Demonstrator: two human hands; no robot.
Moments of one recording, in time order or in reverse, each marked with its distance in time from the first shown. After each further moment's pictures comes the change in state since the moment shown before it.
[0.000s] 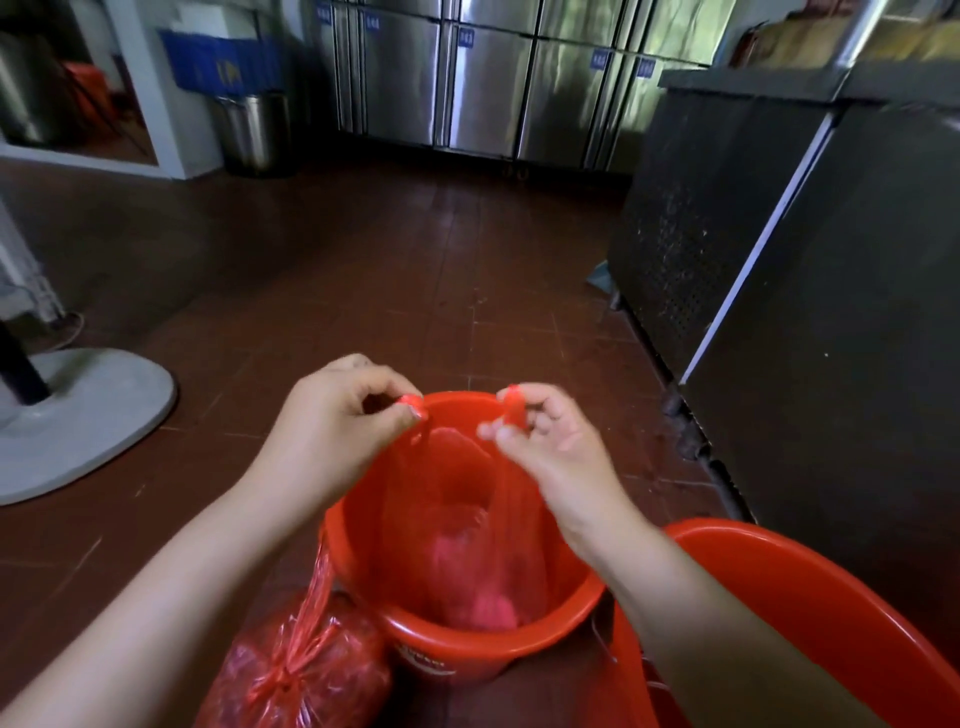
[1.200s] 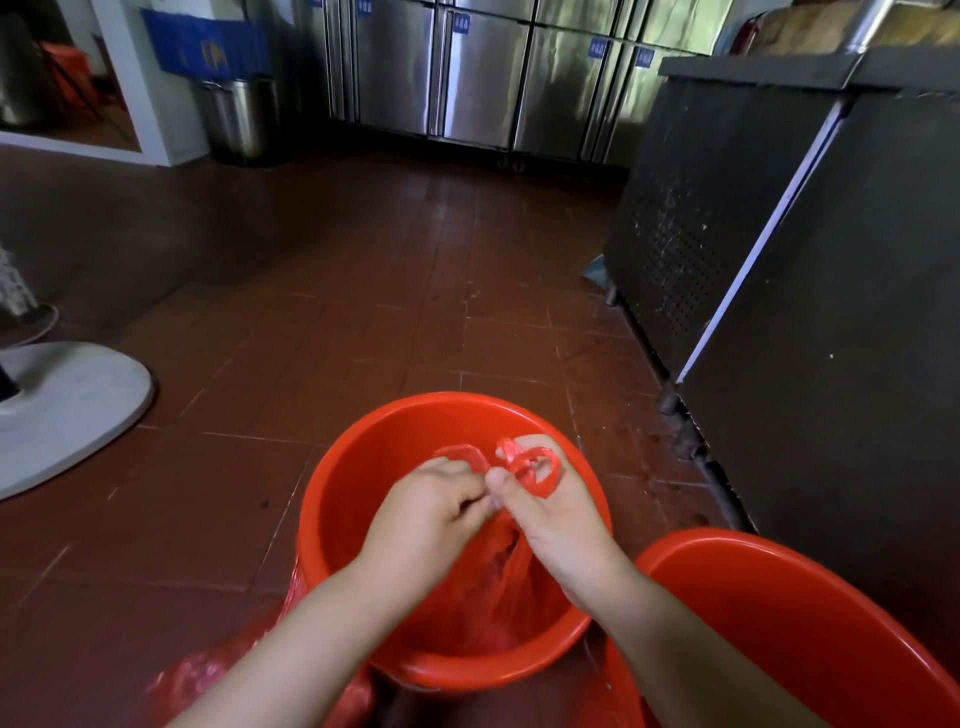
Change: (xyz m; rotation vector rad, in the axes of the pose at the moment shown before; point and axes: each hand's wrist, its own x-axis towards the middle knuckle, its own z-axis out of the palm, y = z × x) left_hand -0.016 -0.030 0.114 0.069 -0.152 0.255; right_hand -0.009 0.043 -0.023 -0.232 0.013 0.040
